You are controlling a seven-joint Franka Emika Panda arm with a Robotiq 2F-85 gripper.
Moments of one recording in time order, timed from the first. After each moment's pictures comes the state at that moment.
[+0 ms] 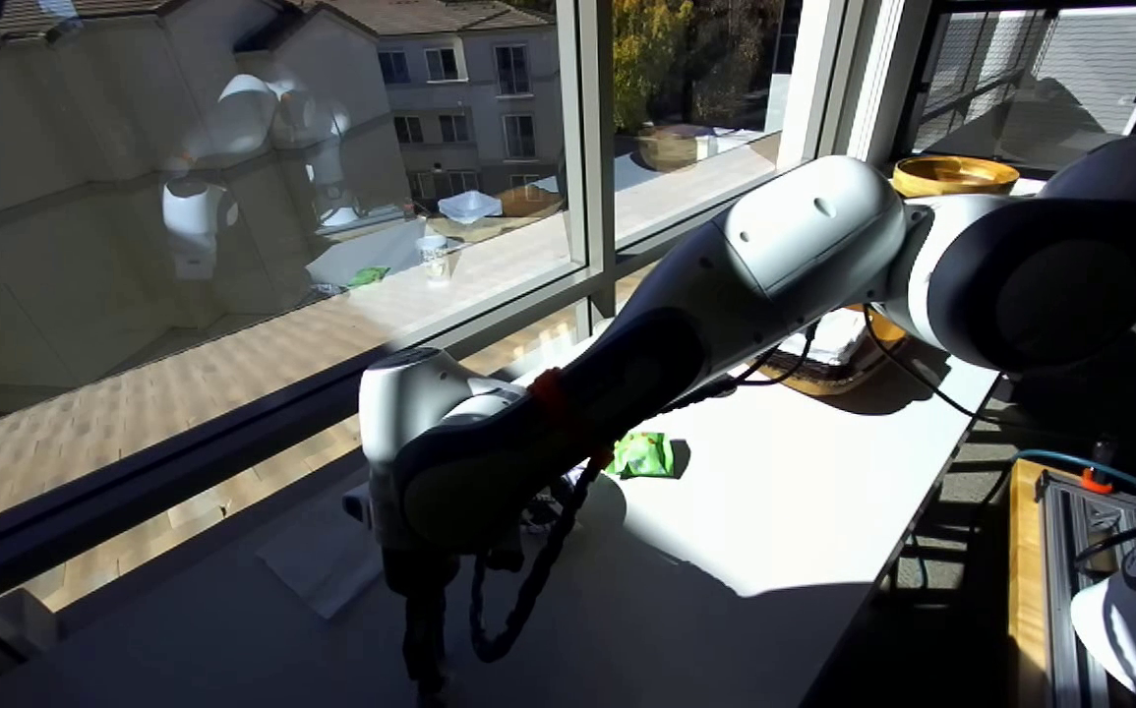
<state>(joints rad) 0.32 1.03 0.32 -1.16 0.07 2.19 -0.37</state>
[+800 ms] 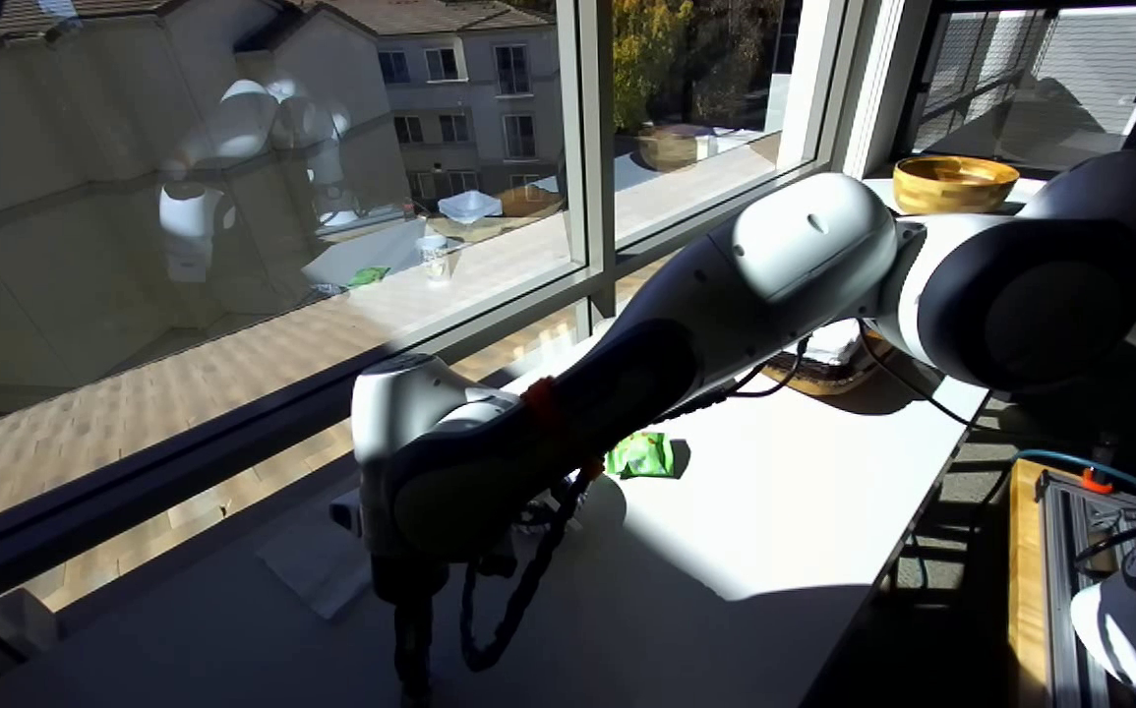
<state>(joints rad) 0.33 1.08 0.34 -1.10 0.07 2.19 -0.43</state>
